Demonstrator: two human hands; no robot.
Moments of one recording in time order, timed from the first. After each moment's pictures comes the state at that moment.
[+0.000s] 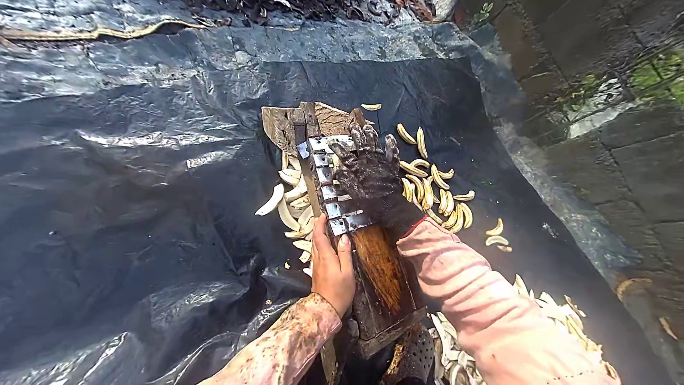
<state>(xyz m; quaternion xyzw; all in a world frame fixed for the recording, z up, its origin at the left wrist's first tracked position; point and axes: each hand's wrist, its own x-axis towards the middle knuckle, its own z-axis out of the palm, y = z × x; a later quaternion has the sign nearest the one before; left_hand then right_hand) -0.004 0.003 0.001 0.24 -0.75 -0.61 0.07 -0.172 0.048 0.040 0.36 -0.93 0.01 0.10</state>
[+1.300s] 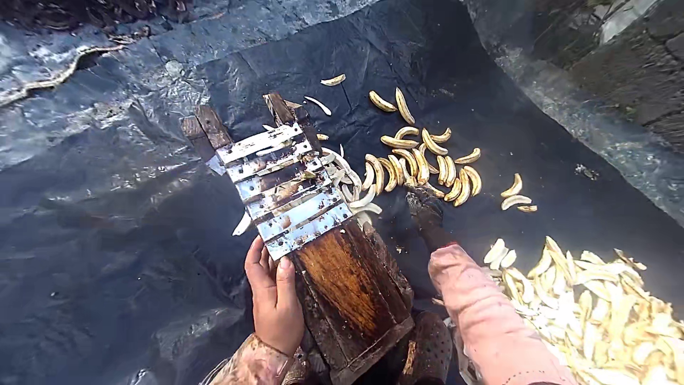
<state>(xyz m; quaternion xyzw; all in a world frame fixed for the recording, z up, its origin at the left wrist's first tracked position) -0.009 0.004 0.001 0.21 -0.73 -0.64 0.12 -0.175 0.281 -0.087 -0.06 -0.96 0.27 -0.08</state>
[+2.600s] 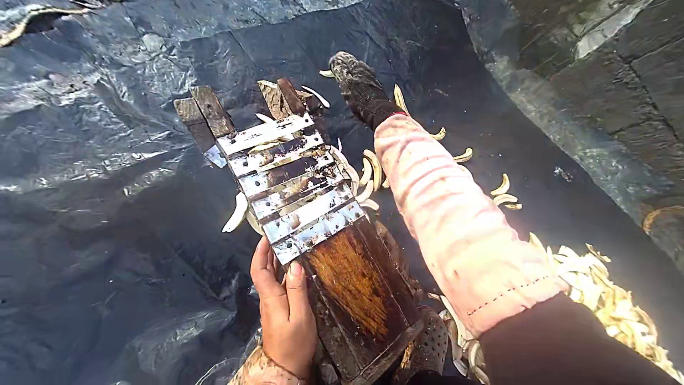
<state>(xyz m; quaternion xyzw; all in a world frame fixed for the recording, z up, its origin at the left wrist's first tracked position) -0.002 -0.001 -0.007 0.19 -0.72 -0.65 0.15 -0.359 0.090 0.005 0.19 -0.94 0.25 -0.09</state>
